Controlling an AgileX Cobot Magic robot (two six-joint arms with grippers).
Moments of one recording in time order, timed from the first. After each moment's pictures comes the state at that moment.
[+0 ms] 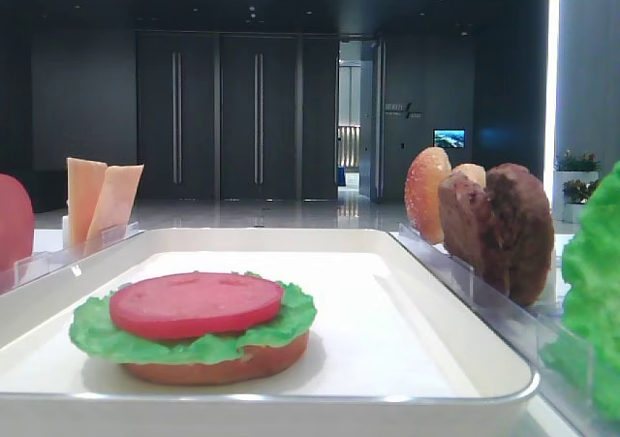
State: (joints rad) left arm -0.05 -0.02 -0.47 0.01 1.11 0.01; right arm -0.08 0.20 -0.60 0.09 1.15 -0.08
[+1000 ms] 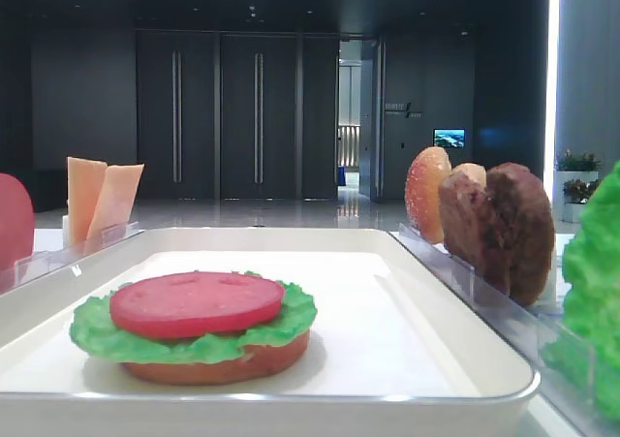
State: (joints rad) left arm -0.05 -0.02 -0.47 0.01 1.11 0.01; right arm -0.08 1.25 -1.15 0.09 1.09 -0.14
